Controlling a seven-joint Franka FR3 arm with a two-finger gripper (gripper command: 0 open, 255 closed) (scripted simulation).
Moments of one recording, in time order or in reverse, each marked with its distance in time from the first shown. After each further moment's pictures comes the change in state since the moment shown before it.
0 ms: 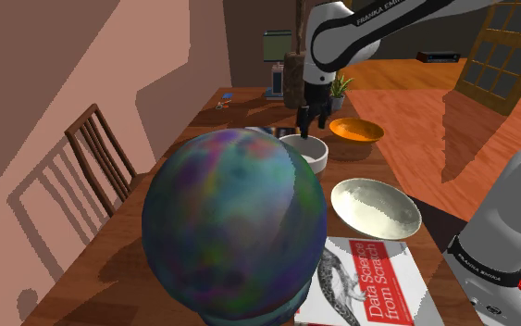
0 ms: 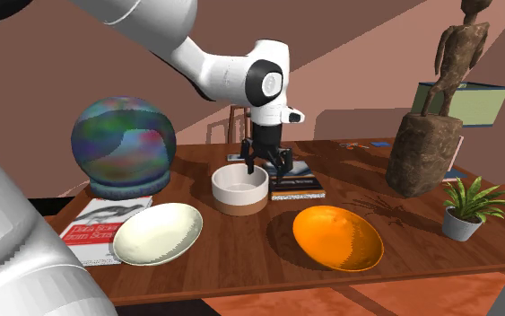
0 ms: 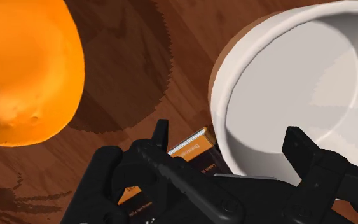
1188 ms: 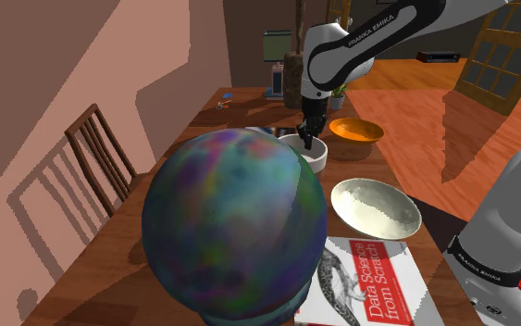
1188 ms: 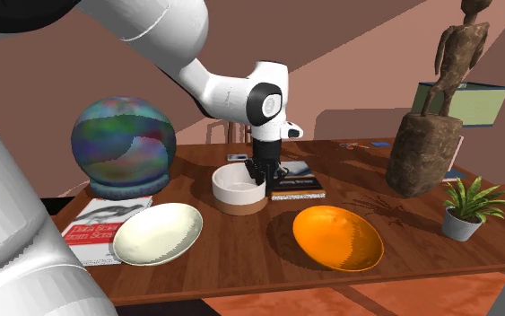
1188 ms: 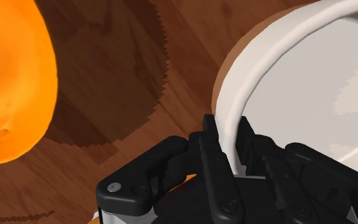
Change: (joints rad) arm 0.001 0.059 0.003 -0.048 -0.001 0.109 0.003
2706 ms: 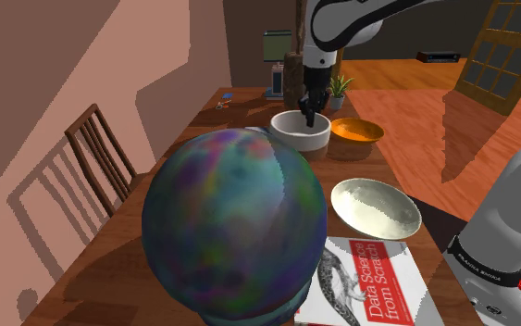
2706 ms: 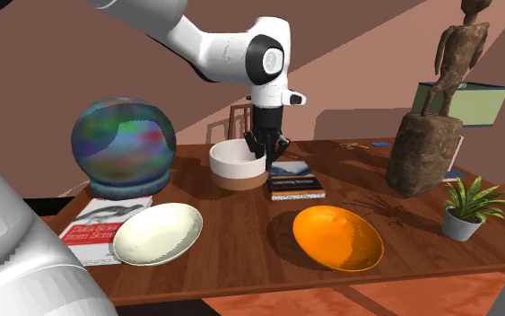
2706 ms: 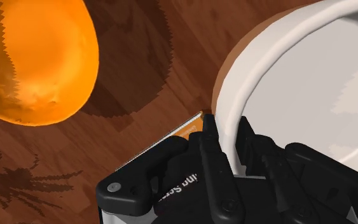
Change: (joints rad) arm 0.000 -0.082 -0.001 0.134 0.001 -0.217 0.004
